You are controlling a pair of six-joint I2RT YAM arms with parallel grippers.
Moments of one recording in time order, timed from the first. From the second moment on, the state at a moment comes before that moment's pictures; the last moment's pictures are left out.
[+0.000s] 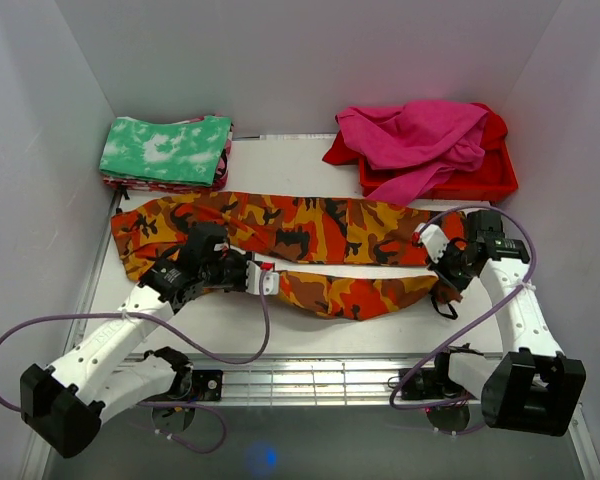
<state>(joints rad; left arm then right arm) -0.61 0.96 0.80 -0.59 0.44 1.10 -0.07 1.08 0.90 -0.99 -0.32 -0.99</state>
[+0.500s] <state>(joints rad) -0.29 1.64 1.16 -0.29 0.63 0.50 -0.12 0.94 0.64 -1.07 -0.21 -1.17</state>
